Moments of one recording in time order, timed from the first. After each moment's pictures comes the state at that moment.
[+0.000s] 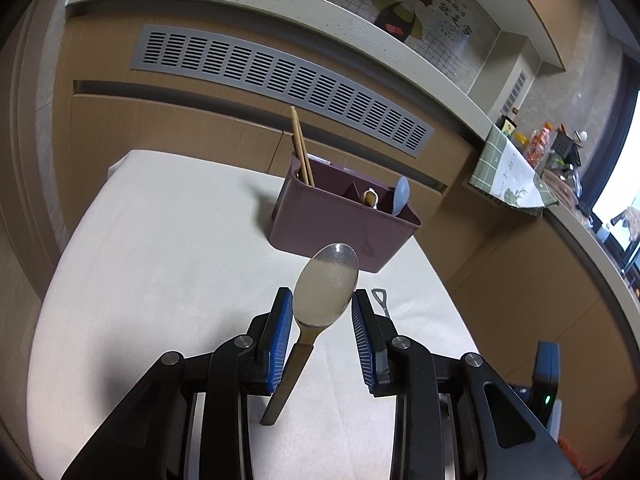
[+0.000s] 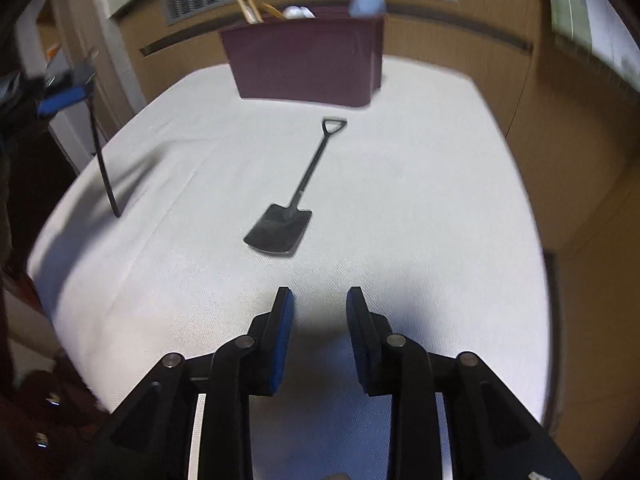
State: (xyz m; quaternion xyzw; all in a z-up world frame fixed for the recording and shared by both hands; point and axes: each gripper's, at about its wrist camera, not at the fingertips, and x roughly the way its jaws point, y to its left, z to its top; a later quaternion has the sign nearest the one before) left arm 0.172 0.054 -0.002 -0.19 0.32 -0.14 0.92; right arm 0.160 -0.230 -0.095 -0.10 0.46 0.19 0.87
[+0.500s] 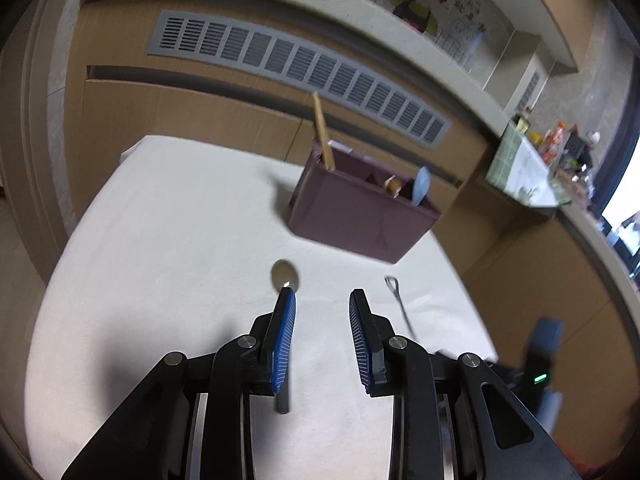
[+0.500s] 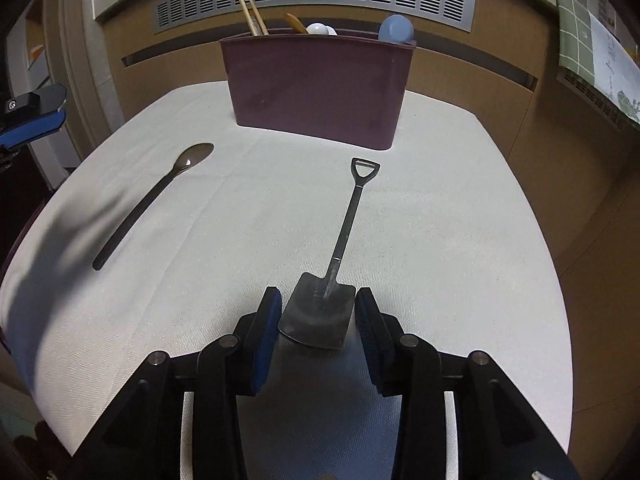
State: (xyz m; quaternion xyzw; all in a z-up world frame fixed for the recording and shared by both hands) left arm 0.173 0.056 -0.022 -0.18 0.34 -0.11 0.92; right arm 0.192 -0.186 -0.096 -0.10 0.42 0.13 0.89
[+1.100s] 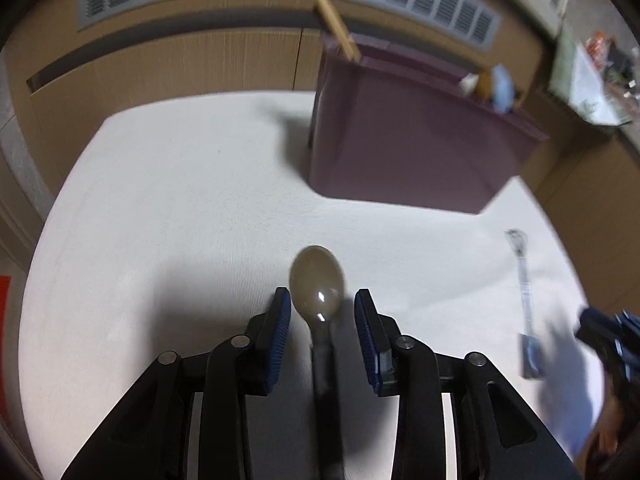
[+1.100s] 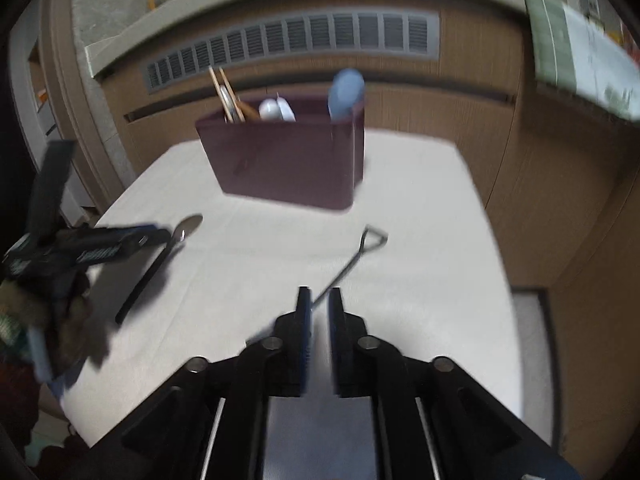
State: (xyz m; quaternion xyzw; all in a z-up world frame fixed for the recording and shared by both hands) left arm 0.296 0.013 -0.092 -0.05 0.45 -0.08 0.89; right arm 0.211 -0.237 -0.059 -0.03 0.41 0.16 0.90
